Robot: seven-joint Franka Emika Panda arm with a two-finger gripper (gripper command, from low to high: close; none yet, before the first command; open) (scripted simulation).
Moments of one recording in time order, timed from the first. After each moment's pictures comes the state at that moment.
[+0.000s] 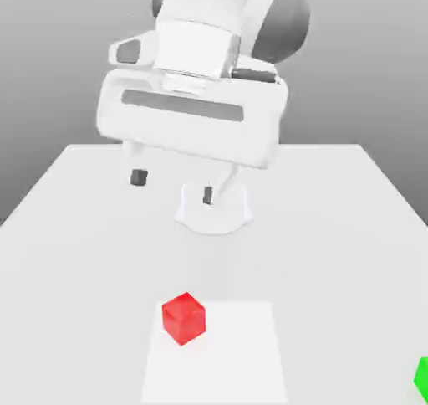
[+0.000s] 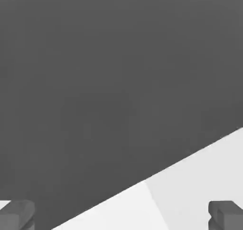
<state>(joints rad) -0.29 -0.27 0.20 -2.62 -0.17 2.61 1.39</state>
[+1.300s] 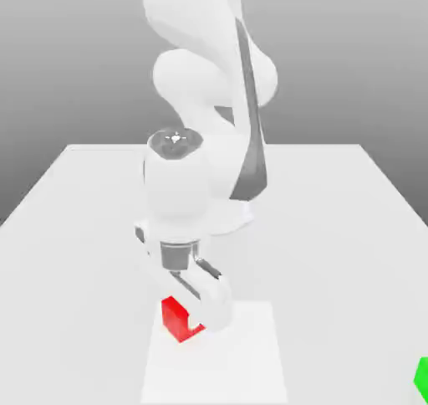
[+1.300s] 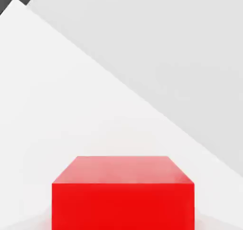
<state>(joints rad) -0.28 0.14 0.13 -2.78 -0.08 2.93 1.61</state>
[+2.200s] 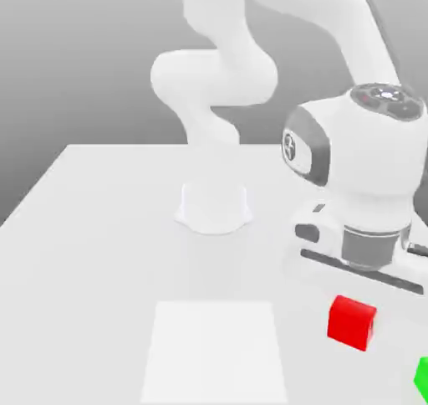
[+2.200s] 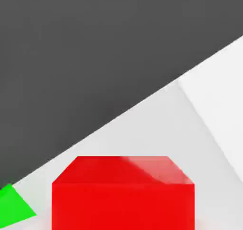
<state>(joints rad) 0.06 0.25 0.38 -2.30 -0.09 2.53 1.81</state>
